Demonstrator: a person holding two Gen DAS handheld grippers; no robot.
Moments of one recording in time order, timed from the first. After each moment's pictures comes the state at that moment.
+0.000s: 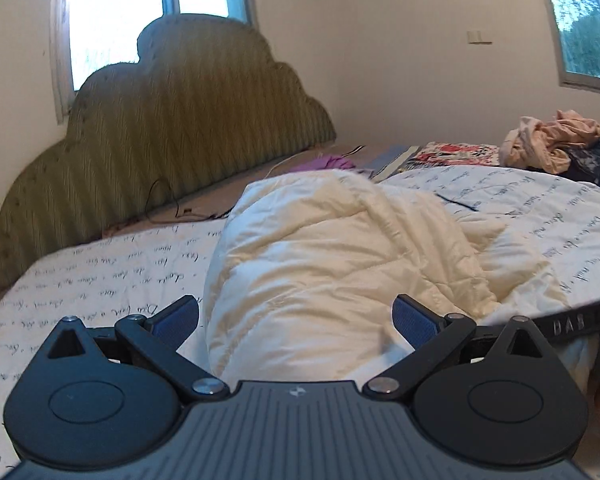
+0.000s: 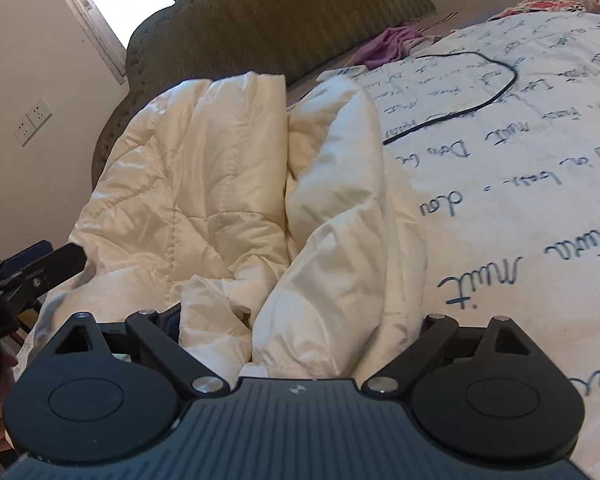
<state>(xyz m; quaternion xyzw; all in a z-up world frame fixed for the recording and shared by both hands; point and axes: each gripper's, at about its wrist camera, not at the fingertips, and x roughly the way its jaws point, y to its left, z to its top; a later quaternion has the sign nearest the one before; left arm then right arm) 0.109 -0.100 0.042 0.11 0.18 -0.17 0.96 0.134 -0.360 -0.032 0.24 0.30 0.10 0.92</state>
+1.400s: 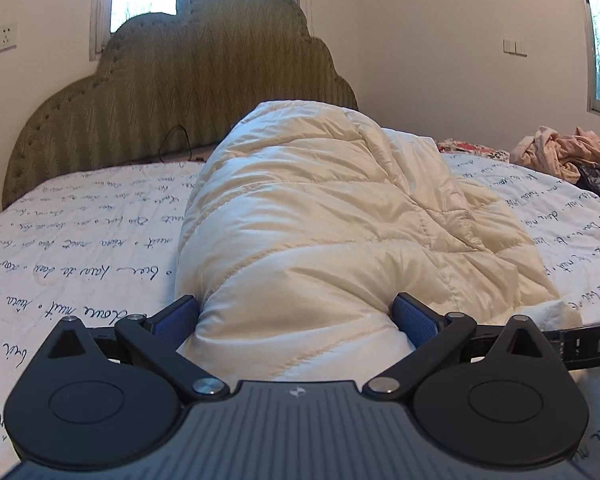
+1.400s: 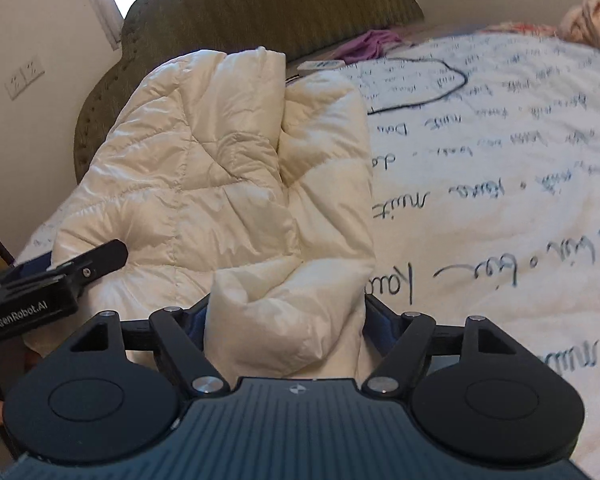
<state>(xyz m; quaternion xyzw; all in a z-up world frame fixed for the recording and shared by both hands) 0.076 -0.105 -0.009 0.04 0.22 -0.13 0.97 0.068 -0.362 -0.033 0.19 0.34 0.08 0.92</state>
